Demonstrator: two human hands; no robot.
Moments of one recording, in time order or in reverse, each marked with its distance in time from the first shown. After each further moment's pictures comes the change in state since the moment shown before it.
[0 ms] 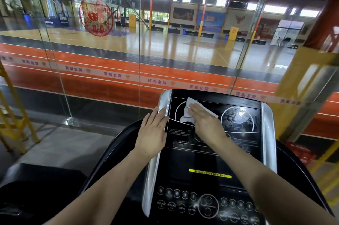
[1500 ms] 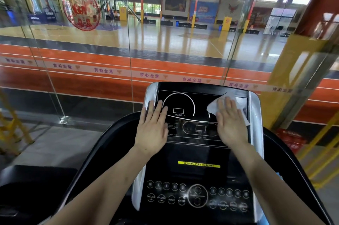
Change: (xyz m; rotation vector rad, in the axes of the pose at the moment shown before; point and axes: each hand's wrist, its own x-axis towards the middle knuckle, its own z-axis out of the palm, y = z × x) left_hand 0.009 0.043 0.010 0.181 -0.036 0.001; right_hand -0.069 0.064 -0.043 -0.059 -0.148 0.516
